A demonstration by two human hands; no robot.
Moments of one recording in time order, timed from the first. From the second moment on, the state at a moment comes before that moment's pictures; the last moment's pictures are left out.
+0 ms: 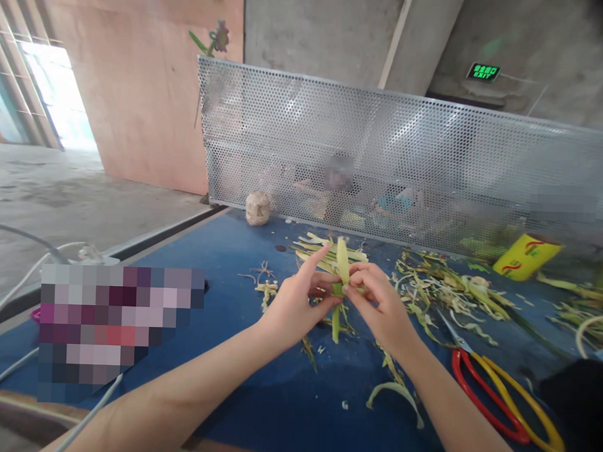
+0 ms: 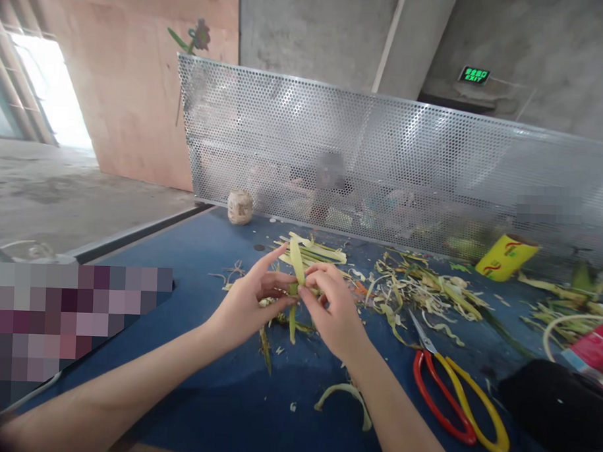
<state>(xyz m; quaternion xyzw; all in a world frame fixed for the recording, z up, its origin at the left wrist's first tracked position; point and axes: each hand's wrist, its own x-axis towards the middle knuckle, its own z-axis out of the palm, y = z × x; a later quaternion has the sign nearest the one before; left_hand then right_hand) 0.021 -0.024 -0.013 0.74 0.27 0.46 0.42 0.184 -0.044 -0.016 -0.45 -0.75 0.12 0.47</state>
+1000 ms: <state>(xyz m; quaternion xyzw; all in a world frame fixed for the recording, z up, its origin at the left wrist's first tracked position) 0.024 -0.022 -0.012 0.62 0.24 0.53 0.53 0.184 -0.042 -0.019 -0.44 -0.68 0.14 0.58</state>
